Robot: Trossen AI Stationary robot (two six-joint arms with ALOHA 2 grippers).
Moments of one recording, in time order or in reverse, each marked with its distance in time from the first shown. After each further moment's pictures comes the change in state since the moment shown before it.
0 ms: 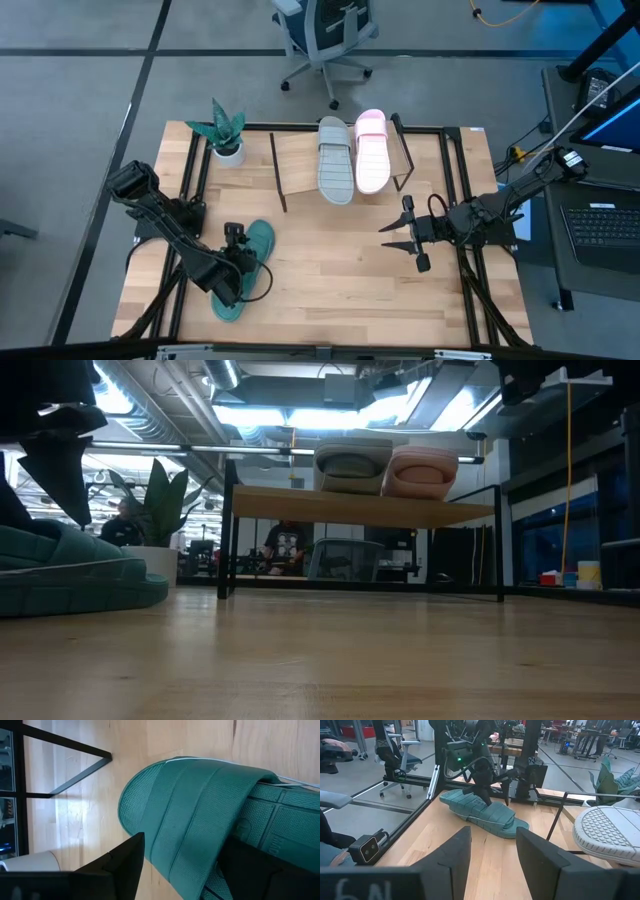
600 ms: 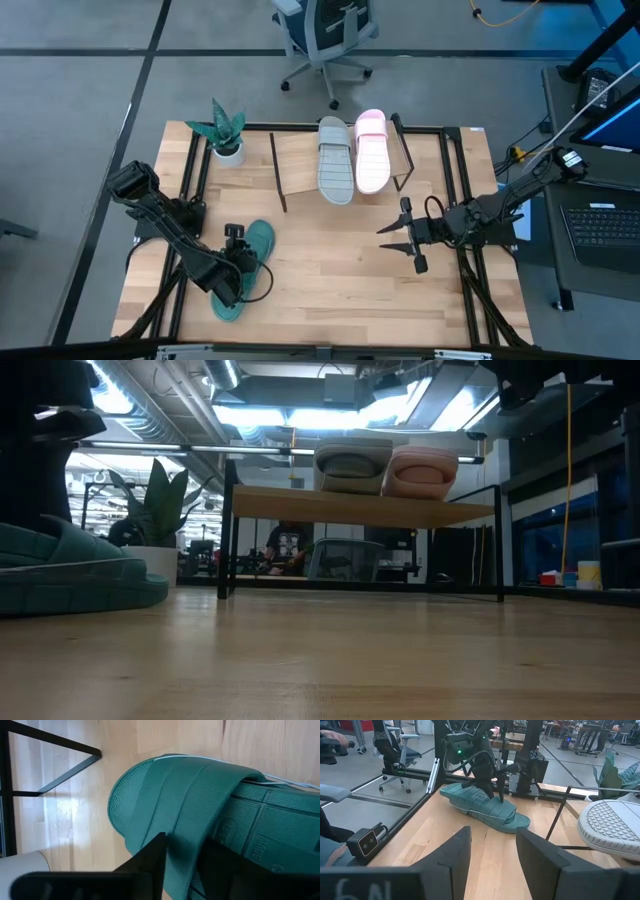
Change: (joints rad) left arm 0.000 0.002 -0.001 0.014 0.043 -0.001; right arm 0.000 0.034 0.000 0.003 0.000 0.003
